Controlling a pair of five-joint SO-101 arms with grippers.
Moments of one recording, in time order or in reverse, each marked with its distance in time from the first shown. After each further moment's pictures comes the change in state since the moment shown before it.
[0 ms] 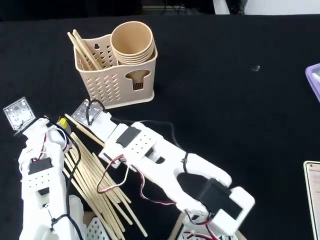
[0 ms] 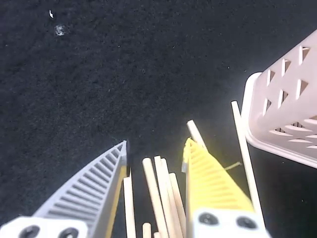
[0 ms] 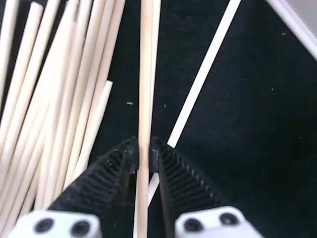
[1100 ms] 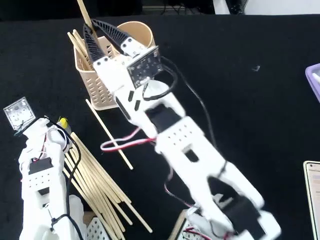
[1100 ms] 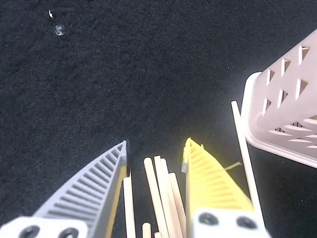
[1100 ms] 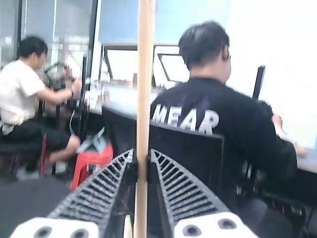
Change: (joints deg) left arm 0.1 0.0 0.0 0.0 0.0; right arm 13.1 -16.7 -3.7 -65.8 -0.2
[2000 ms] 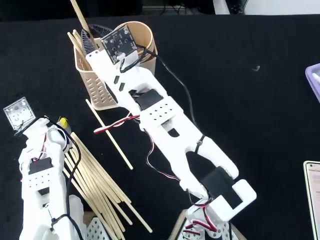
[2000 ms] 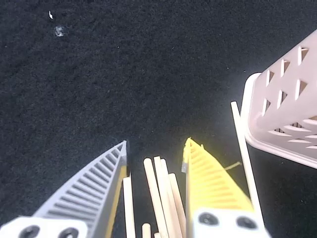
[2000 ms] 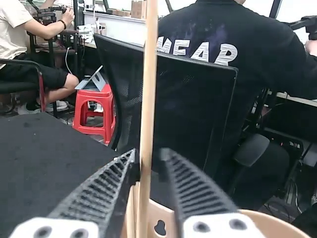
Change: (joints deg) left arm 0.0 0.0 0.0 -0.2 0.0; right arm 1.4 19.7 -14.9 10.6 0.0
